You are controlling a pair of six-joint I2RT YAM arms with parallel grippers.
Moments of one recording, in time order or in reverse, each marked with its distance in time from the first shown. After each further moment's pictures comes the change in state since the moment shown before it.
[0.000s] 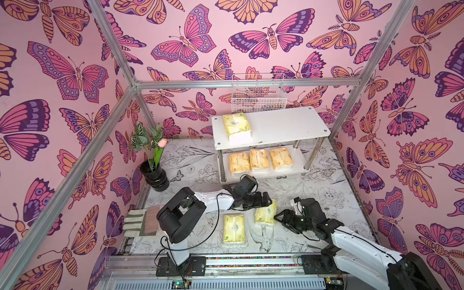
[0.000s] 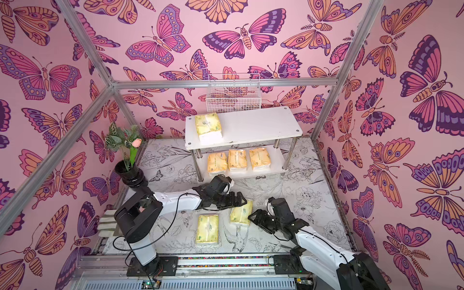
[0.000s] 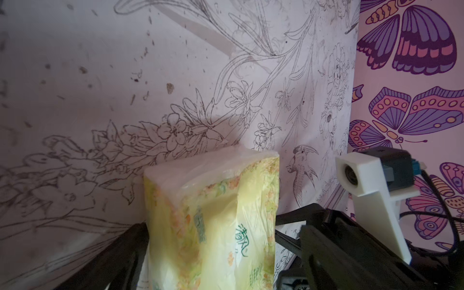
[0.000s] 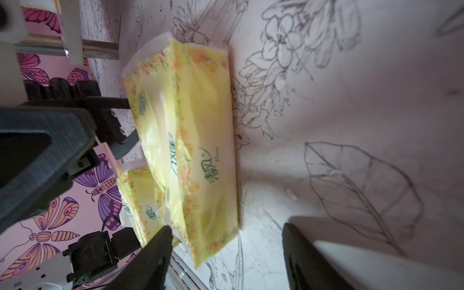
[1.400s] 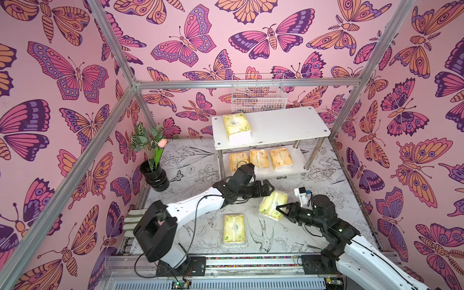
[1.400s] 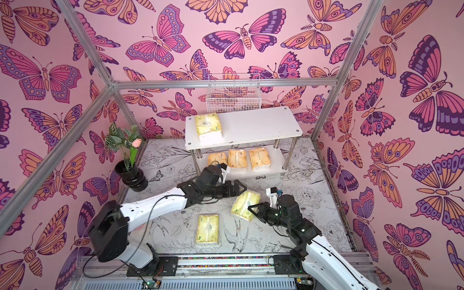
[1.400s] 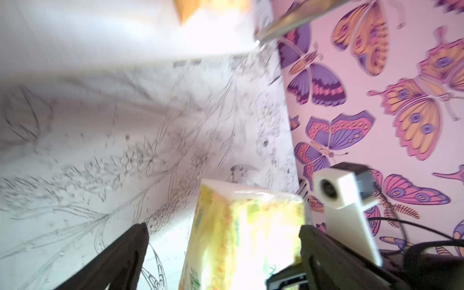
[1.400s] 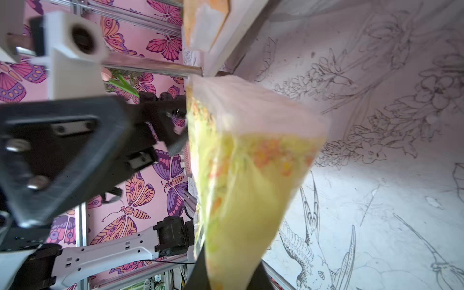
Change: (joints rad) left arm 0.000 -0.327 0.146 -0.224 -0.155 0.060; right arm 0.035 -0.340 0.189 -0.190 -0.014 0.119
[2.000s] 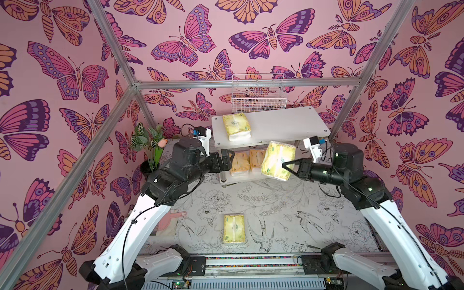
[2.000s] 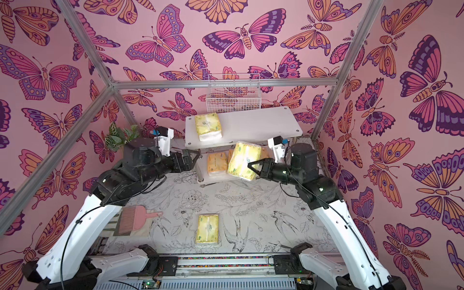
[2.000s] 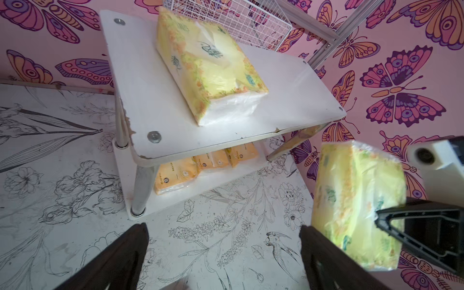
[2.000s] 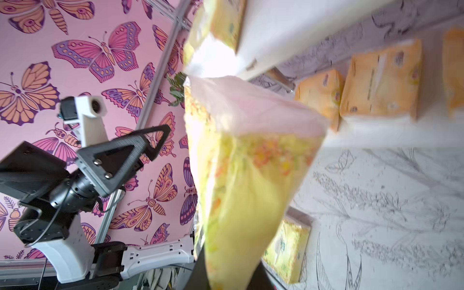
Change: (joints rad) left arm 0.267 -0.328 0.420 -0.582 -0.219 0.322; right arm -0.162 0.456 0.992 -0.423 -0.147 -0.367
